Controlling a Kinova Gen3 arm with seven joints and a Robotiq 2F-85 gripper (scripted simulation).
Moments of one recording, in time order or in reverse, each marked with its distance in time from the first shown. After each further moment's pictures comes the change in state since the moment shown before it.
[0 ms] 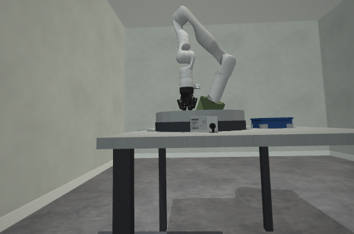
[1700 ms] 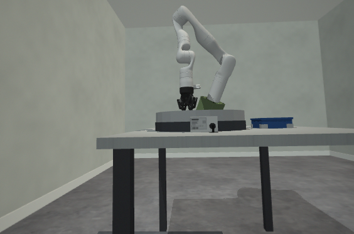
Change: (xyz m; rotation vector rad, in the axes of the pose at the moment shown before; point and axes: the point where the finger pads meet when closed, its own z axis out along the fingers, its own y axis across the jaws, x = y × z) arm 0.000 0.000 0.000 0.000 0.000 0.000
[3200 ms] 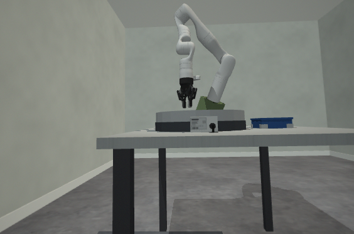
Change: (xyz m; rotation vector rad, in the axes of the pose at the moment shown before) arm 0.000 0.000 -0.049 0.000 0.000 0.000
